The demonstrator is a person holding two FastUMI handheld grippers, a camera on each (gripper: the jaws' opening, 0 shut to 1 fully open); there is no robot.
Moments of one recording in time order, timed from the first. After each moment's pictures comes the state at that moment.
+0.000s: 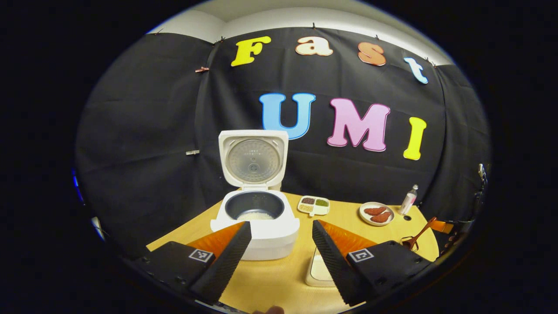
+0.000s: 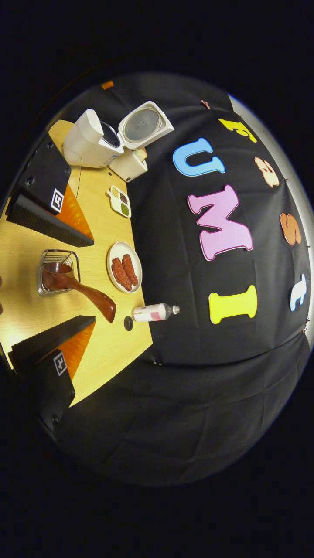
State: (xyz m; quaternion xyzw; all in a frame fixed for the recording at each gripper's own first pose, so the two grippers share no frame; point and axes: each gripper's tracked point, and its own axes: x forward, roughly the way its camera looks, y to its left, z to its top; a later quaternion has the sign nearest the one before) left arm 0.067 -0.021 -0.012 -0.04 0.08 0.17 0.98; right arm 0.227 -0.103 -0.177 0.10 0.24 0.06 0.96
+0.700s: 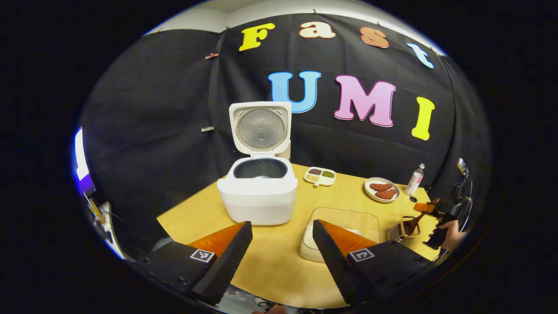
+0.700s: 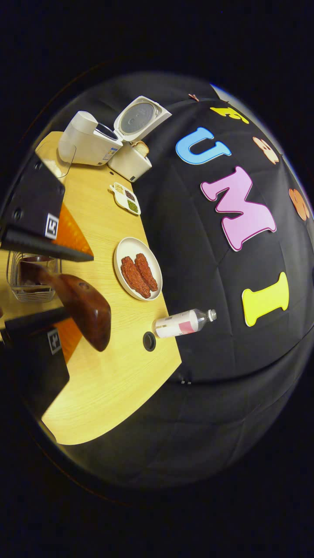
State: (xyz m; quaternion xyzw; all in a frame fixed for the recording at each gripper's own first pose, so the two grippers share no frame) left arm 0.024 -0.088 -0.070 -0.09 0.15 0.21 0.96; right arm 0.294 -0.087 -0.251 0.16 0.30 0.09 0.94
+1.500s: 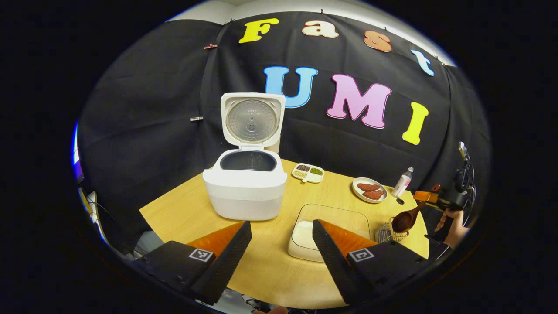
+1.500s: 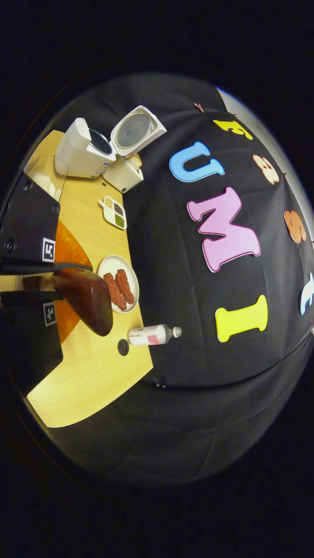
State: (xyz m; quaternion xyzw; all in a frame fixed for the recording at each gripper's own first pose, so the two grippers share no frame) left arm 0.038 -0.071 -0.080 -0.09 0.15 0.16 0.97; right arm 0.277 -0.061 -0.146 0.12 0.24 0.11 0.96
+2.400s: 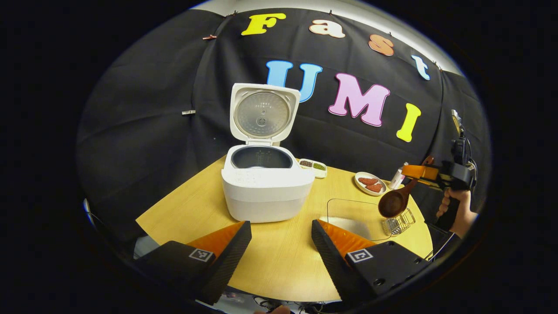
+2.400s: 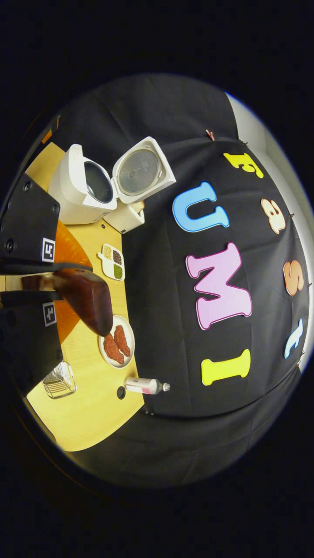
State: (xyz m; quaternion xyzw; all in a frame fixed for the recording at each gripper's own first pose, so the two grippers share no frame) left arm 0.020 0.031 -0.106 -0.09 0.17 0.08 0.98; right arm 0.204 0.112 -0.120 0.09 0.21 0.16 0.96
